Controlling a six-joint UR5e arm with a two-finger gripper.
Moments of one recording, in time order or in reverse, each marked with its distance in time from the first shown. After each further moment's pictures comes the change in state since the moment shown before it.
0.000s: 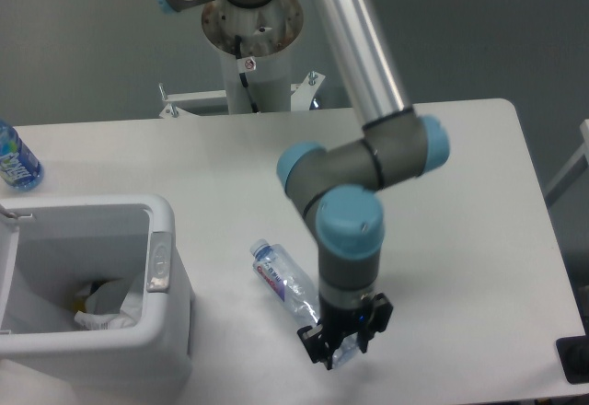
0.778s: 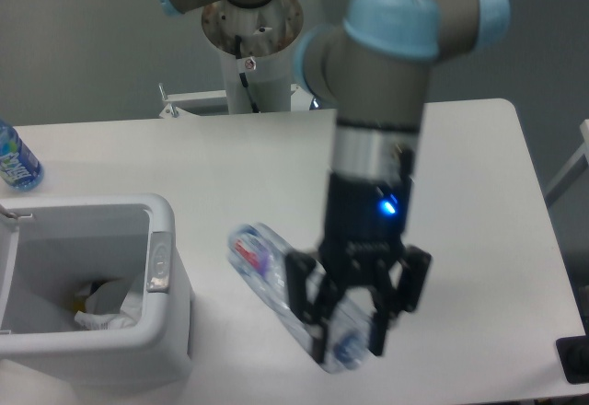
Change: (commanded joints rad) arm -0.092 0.181 0.135 0.081 -0.189 -0.020
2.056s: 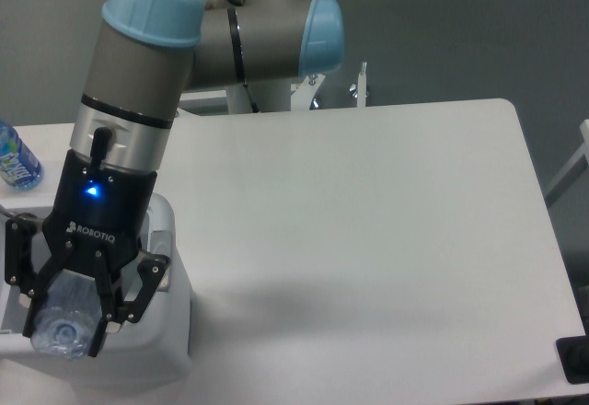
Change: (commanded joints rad) arm -0.209 -0.050 -0.060 0.074 0.011 0.225
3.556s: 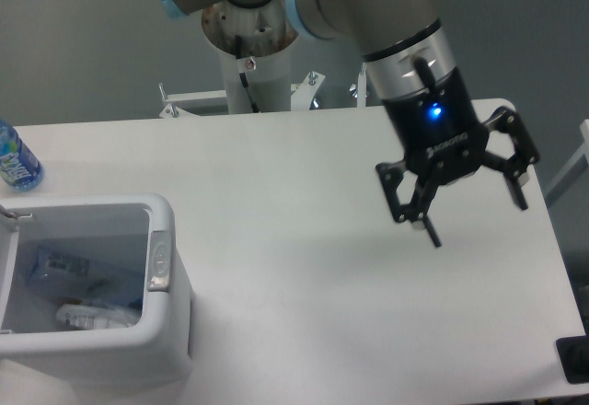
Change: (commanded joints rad) arm 0.409 0.208 -0.235 -0.148 0.572 0.512
